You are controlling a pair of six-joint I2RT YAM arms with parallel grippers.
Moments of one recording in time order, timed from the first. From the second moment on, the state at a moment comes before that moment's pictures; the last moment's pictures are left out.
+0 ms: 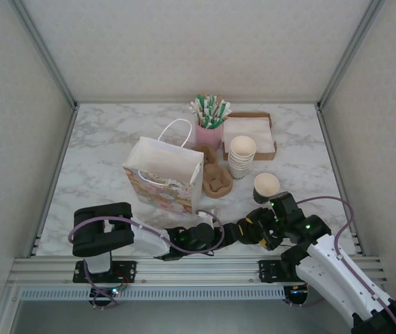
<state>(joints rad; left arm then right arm) -1.40 1.76 0.60 0.72 -0.16 -1.47 0.52 0.61 0.45 -0.93 -0.27 1.43</state>
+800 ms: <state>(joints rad) -1.38 1.81 0.61 0.77 -0.12 -1.48 0.52 0.58 0.43 -0.92 -0.27 1.43</state>
